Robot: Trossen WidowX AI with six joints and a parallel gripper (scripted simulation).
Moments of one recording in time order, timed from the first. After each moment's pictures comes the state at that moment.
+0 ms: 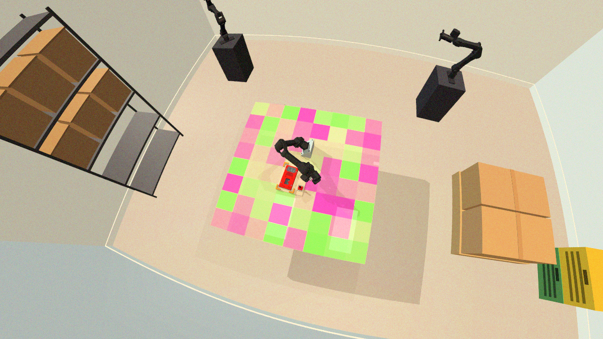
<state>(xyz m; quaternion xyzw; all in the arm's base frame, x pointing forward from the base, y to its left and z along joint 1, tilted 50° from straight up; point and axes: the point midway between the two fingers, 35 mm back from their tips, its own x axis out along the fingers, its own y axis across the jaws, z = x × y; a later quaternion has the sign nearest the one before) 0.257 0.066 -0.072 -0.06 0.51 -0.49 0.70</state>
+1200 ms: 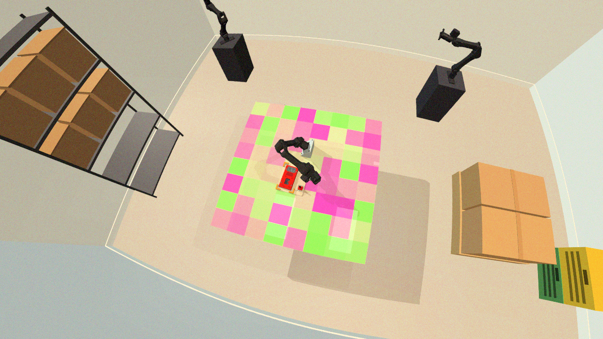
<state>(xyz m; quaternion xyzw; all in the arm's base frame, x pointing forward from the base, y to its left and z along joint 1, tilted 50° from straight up) 0.259 0.064 -0.074 -0.06 0.51 -0.49 0.70</state>
